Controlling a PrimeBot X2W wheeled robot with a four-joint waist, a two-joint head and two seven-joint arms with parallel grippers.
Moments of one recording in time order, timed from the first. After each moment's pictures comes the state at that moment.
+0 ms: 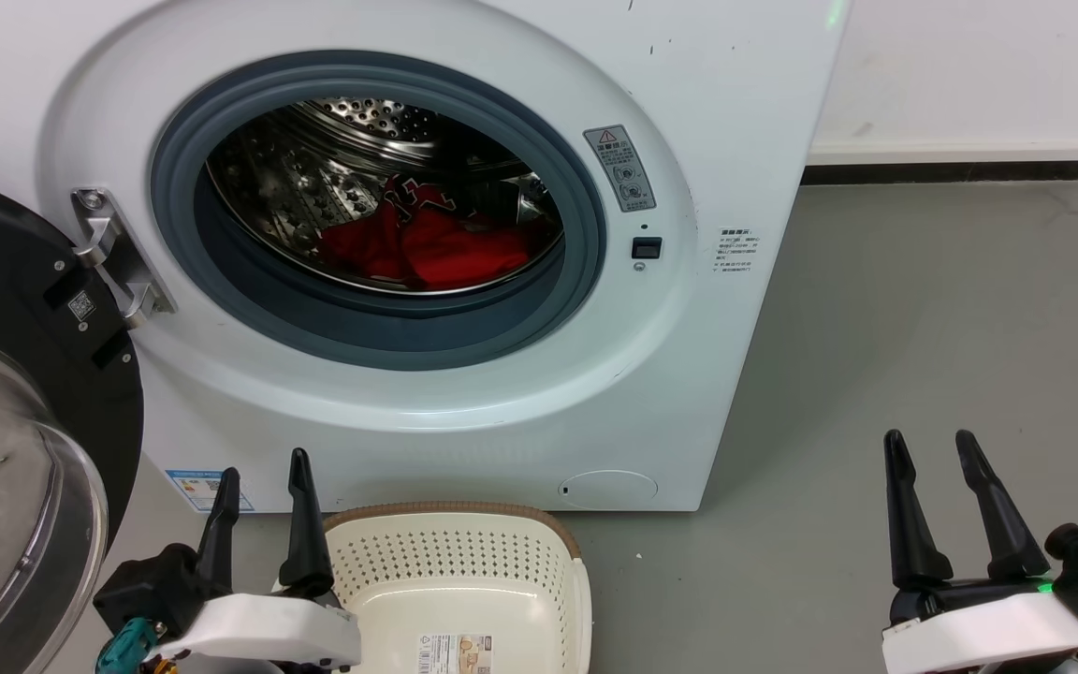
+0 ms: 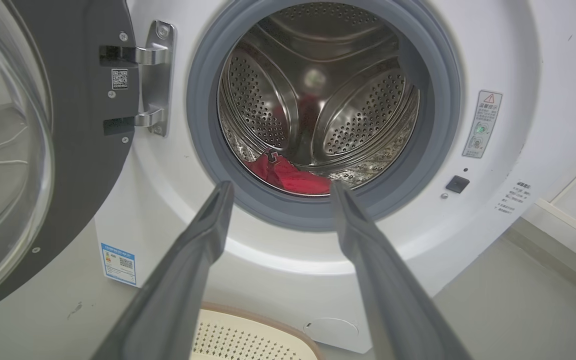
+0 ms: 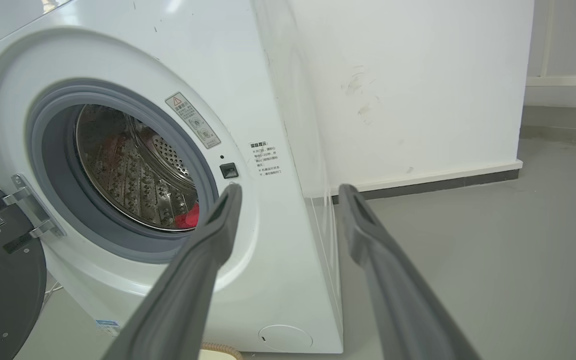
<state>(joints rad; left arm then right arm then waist) 0.04 0.05 -0.02 0.02 -0.39 0.06 -0.18 0.07 -0.05 0.00 -0.04 0.29 0.13 -0.18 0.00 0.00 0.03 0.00</state>
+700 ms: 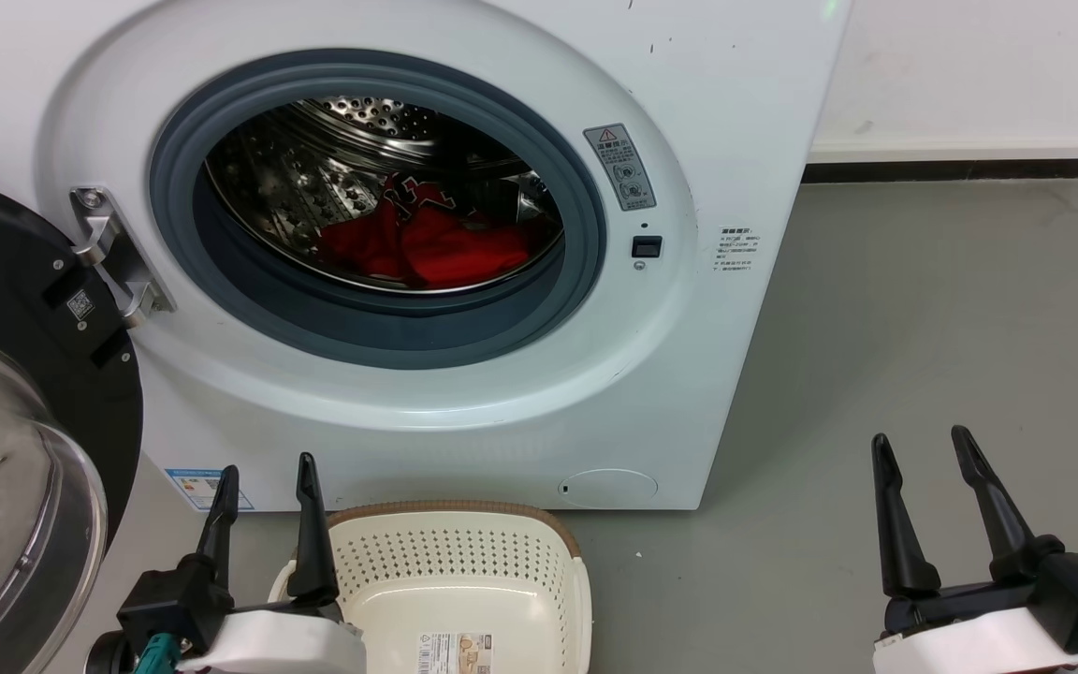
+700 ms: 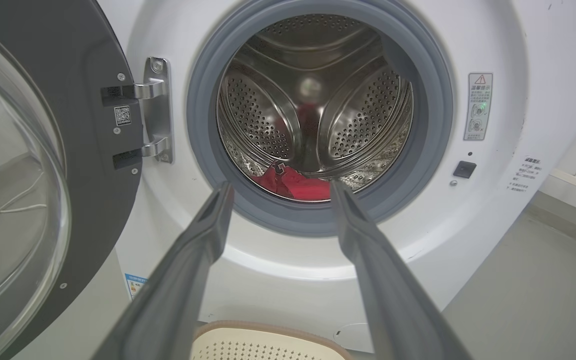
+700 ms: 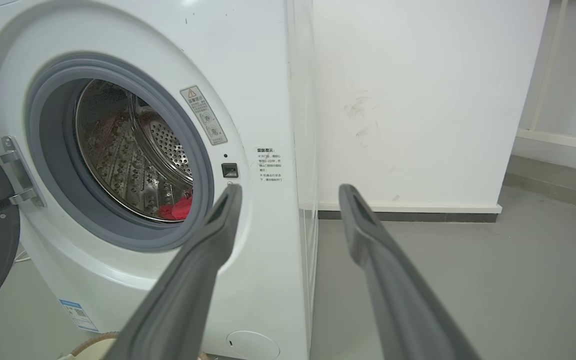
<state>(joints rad) 0.06 0.05 -0.03 0.00 -0.24 0.05 -0.22 0.09 -0.05 0.01 -0.08 0.11 0.13 -0.22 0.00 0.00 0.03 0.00</state>
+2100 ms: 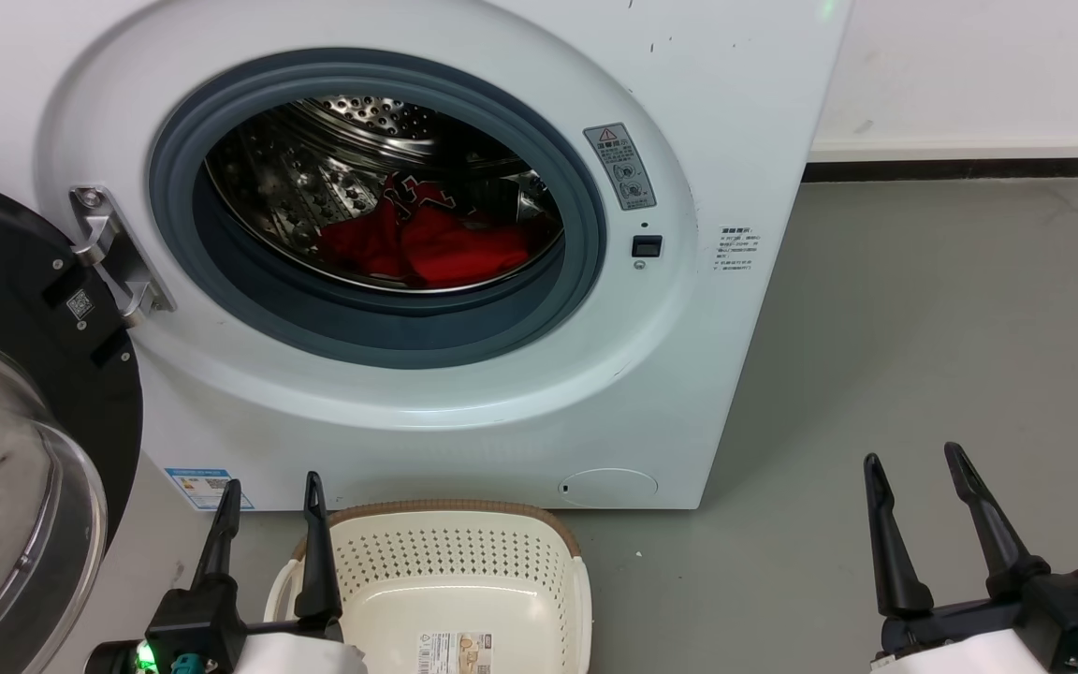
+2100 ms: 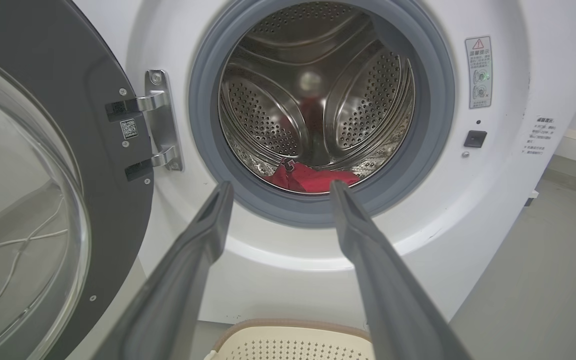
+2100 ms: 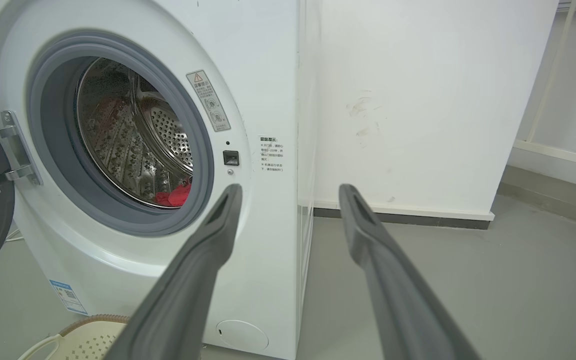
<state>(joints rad) 0.08 0.05 -0.03 0.02 -0.11 0.06 -0.26 0.11 -0.05 0.01 -0.07 0.05 0.13 -0.26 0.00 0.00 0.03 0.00</state>
